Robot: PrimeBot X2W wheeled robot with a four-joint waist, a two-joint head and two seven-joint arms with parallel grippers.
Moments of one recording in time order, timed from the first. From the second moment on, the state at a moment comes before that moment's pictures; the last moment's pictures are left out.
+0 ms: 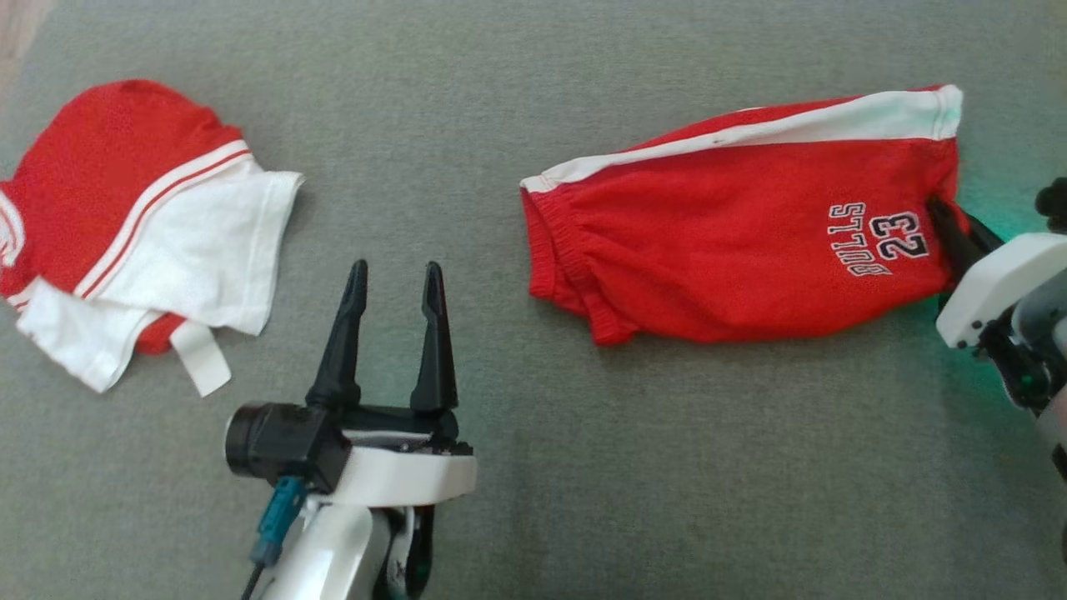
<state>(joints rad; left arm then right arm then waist) -0.18 0.07 -0.44 0.05 -0.34 0.20 -0.25 -0.68 -0.54 0.67 0.84 0.89 0.13 -0.02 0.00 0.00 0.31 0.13</state>
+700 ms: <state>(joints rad) -0.19 0.05 -0.37 0.06 -0.27 0.12 -0.26 -0.74 -0.71 0.66 0.75 0.84 0.13 -0.14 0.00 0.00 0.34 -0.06</state>
